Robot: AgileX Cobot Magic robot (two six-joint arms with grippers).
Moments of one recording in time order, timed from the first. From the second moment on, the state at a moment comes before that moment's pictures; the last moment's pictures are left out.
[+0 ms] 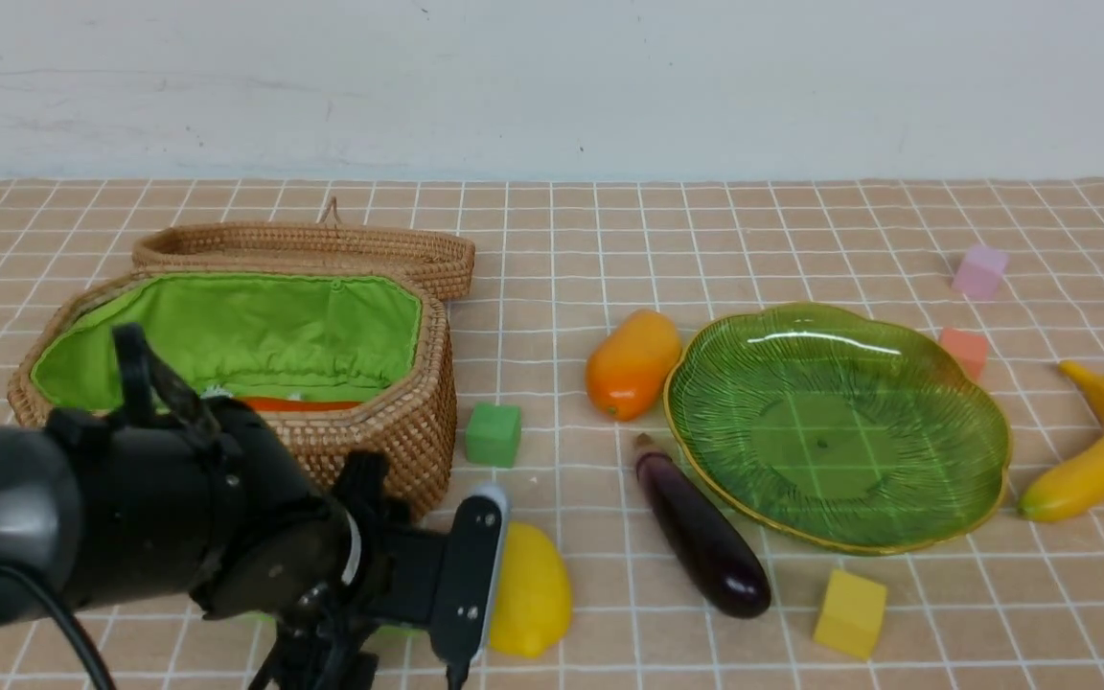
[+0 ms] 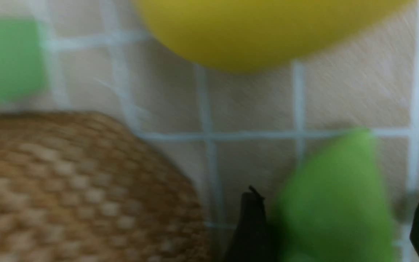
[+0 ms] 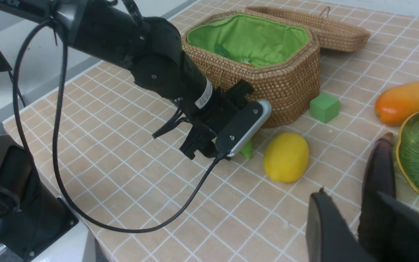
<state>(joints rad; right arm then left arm) 0.36 0.41 -0.79 0.65 0.92 -0.41 -0.59 1.66 -0.82 0.37 0.45 0.82</state>
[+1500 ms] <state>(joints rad) 0.36 0.41 -0.79 0.68 0.75 -0.42 -0.51 1.31 -1.04 0.89 0.59 0.29</state>
